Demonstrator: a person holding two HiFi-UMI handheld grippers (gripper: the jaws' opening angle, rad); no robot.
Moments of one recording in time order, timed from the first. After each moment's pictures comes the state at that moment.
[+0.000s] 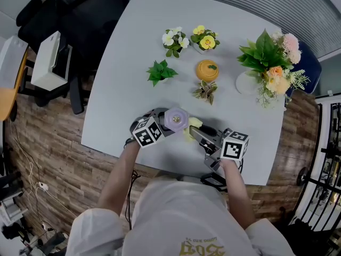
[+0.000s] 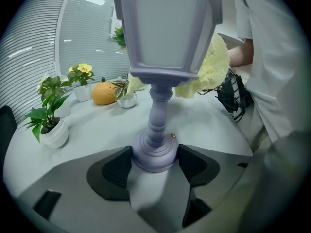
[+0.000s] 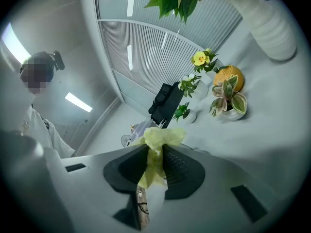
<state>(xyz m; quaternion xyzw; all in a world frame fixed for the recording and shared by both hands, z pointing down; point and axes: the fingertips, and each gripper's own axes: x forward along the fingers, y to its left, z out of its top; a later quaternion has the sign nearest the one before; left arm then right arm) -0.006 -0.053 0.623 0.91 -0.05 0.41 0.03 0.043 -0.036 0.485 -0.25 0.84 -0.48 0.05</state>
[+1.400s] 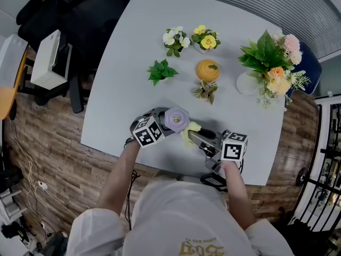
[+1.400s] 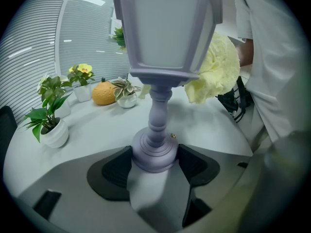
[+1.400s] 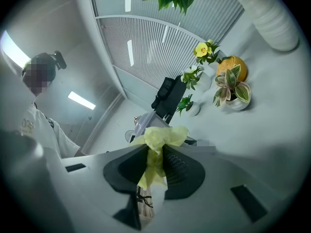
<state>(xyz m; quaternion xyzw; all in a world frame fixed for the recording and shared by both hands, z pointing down) -0.006 -0.052 0.622 0.91 -0.05 0.41 0.03 0.034 -0.021 0.487 -0.22 0.84 -0.49 0.03</state>
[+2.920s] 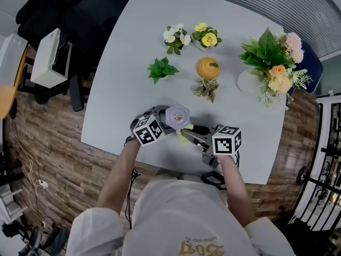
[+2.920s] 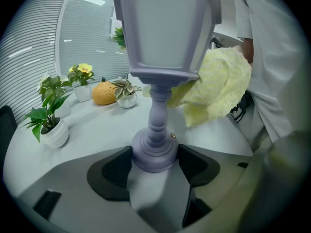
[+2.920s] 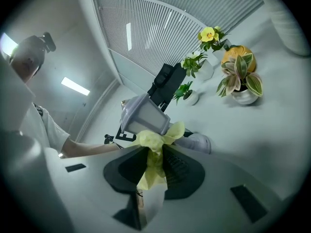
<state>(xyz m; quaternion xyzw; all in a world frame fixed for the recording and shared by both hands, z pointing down) -0.006 -0.053 0.623 0.91 -0.05 0.41 0.03 0.011 -0.023 0.515 -0.21 0.85 -0.49 -0.06</state>
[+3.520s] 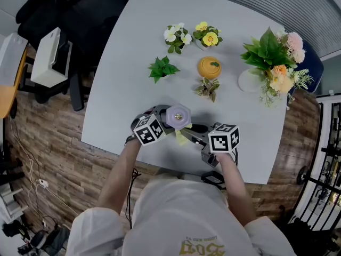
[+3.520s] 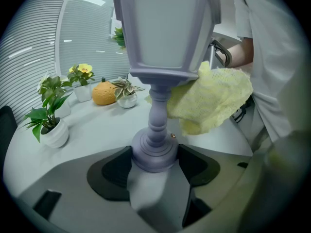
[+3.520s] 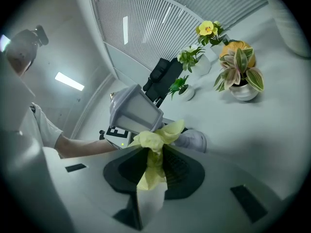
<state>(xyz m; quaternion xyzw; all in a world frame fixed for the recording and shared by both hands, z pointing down) -0.005 -0.053 0.623 0.91 -0.05 0.41 0.03 0.006 -0.025 0.532 -0.22 0.84 -0.49 -0.10</state>
